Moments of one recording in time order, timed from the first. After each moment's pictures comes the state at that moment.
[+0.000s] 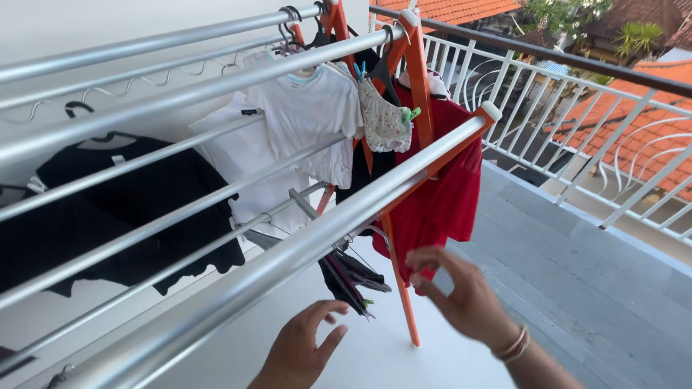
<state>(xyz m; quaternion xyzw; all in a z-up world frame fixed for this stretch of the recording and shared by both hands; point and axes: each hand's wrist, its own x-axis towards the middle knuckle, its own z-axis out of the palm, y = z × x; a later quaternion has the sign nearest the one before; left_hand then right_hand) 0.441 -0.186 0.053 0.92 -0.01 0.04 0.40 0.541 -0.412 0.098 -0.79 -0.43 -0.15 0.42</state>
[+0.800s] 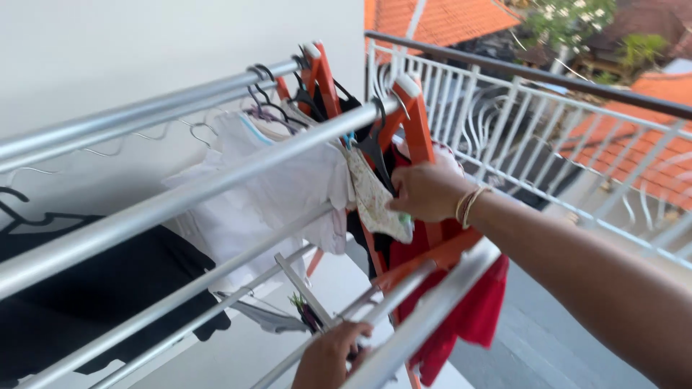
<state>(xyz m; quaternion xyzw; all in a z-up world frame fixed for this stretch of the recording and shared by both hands) 0.693 -0.176 0.018 0.93 -0.13 0.14 0.32 0.863 -0.321 0.236 -0.95 -0.30 0.01 -0.03</state>
